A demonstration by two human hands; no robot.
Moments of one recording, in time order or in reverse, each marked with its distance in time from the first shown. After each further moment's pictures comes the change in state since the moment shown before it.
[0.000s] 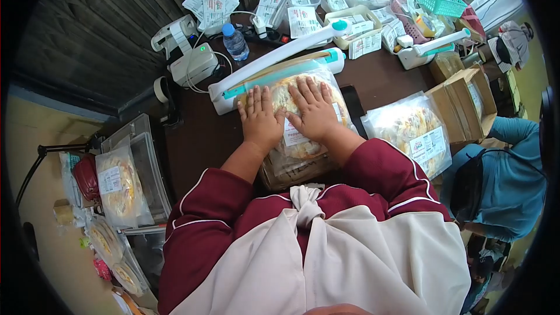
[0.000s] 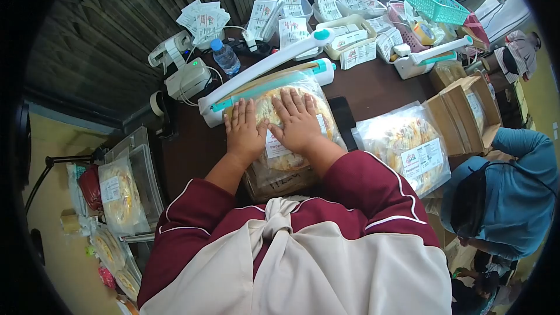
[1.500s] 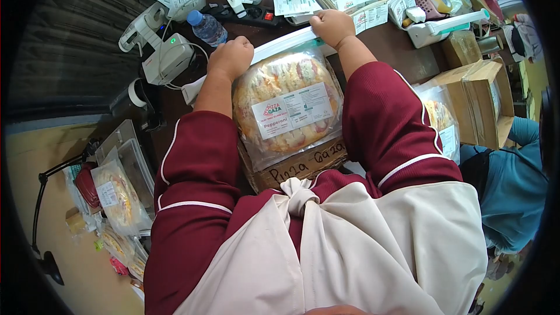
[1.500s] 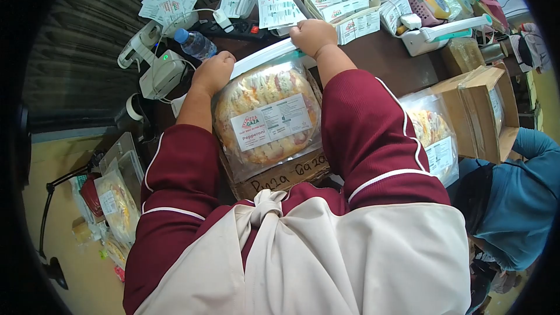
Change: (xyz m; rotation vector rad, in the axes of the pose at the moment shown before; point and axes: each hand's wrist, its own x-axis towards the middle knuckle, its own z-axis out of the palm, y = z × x) left_hand 0.163 -0.028 0.004 -0.012 -0.453 -0.200; right_hand 0.137 0.146 -0.009 0.164 -0.073 0.417
